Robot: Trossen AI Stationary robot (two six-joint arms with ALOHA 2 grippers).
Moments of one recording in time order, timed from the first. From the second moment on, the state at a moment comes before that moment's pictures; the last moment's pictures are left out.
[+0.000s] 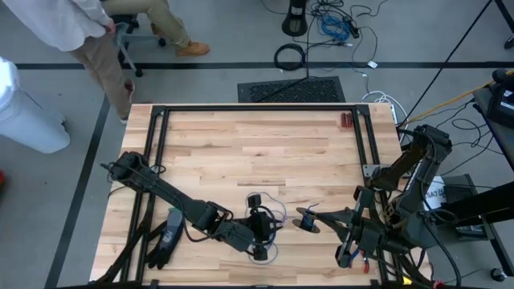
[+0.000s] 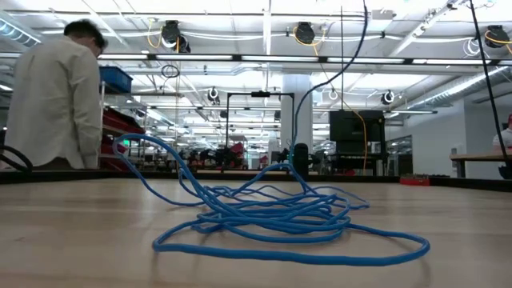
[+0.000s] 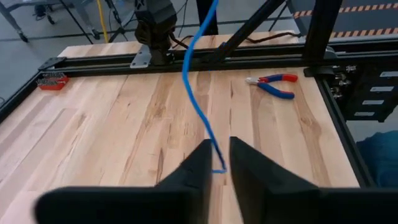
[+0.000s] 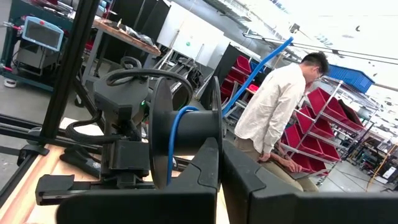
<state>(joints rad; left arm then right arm) -0.51 1.87 1.50 -0.12 -0.58 -0.19 1.01 1.36 1.18 0.44 1.31 -0.65</state>
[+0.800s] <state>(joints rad) -0.51 1.87 1.50 -0.12 -0.57 -0.20 1.01 1.36 1.18 0.44 1.31 -0.65</state>
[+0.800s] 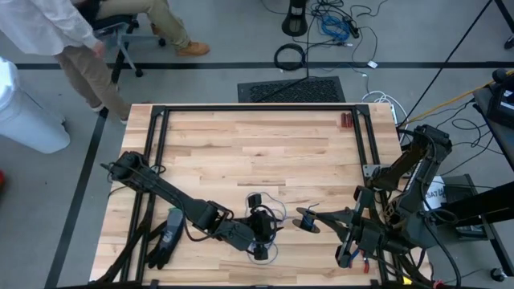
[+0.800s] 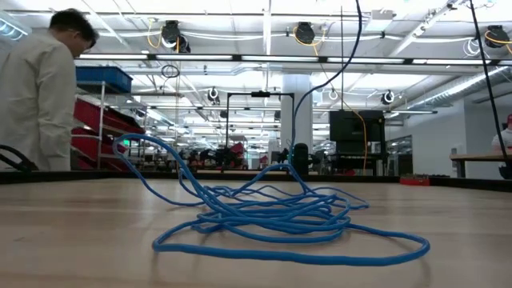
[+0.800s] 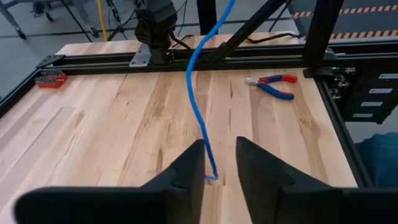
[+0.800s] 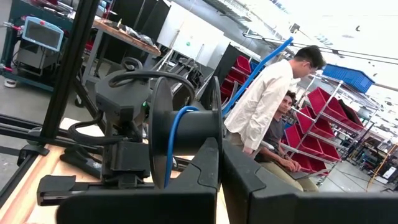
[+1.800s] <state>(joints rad) -0.54 1.78 1.50 -0.41 -0.82 -0.28 1.02 1.36 1.18 0.43 1.30 -0.64</state>
